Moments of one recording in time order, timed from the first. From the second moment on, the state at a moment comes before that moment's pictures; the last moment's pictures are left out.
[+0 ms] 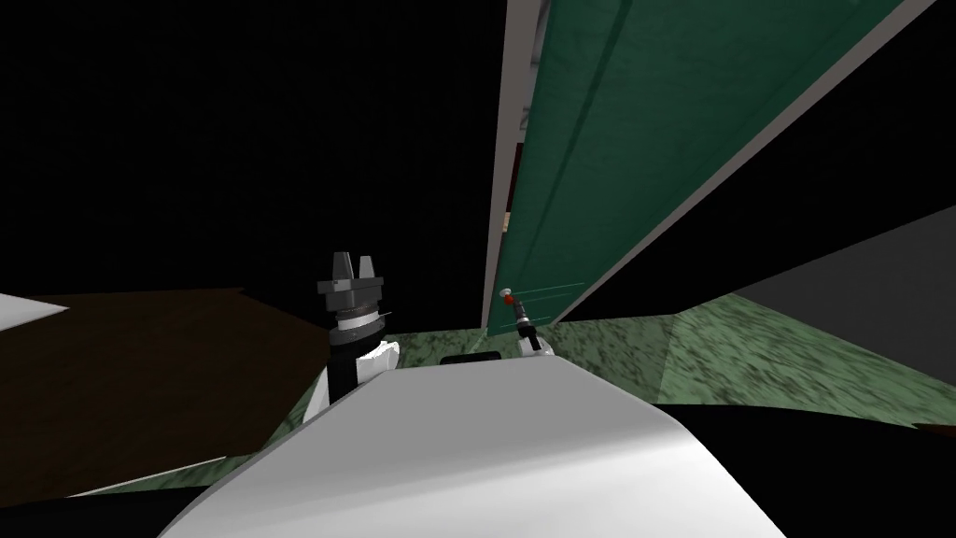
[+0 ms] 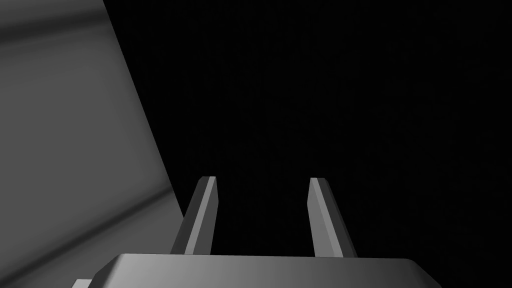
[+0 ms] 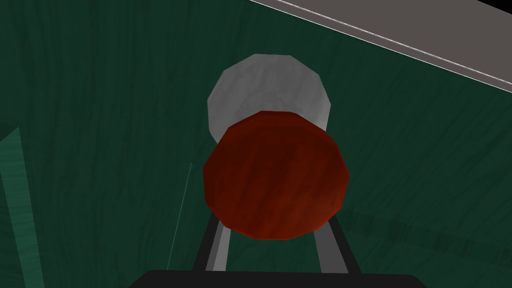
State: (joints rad) arm -0.12 -0.14 -0.09 -0.63 0.10 -0.89 0.14
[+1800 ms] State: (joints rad) arm -0.11 -0.19 -0.06 -0.63 -0.01 -0.87 -0.18
